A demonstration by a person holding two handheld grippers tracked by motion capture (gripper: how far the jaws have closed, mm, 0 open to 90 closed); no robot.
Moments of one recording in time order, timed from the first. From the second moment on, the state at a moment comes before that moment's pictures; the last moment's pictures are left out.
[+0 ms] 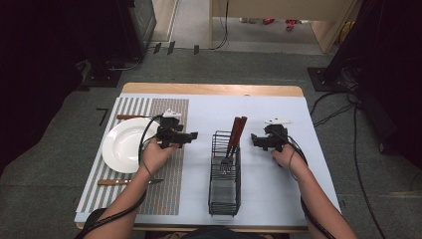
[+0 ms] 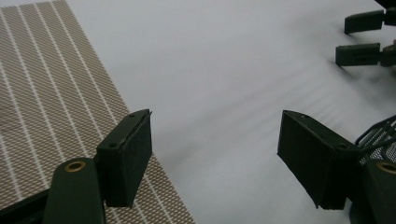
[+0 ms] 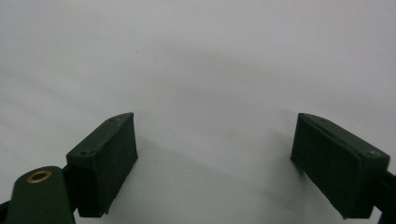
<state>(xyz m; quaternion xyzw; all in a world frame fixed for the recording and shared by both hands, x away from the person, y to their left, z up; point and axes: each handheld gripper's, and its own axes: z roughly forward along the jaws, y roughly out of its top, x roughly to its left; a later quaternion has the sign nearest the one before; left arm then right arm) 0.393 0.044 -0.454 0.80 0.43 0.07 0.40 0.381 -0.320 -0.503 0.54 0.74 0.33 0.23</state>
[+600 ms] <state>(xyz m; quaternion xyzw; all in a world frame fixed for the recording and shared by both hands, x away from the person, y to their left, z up) 0.390 0.029 -0.470 0.82 0.41 0.06 0.38 0.381 -0.320 -0.503 0.54 0.74 0.33 0.23</state>
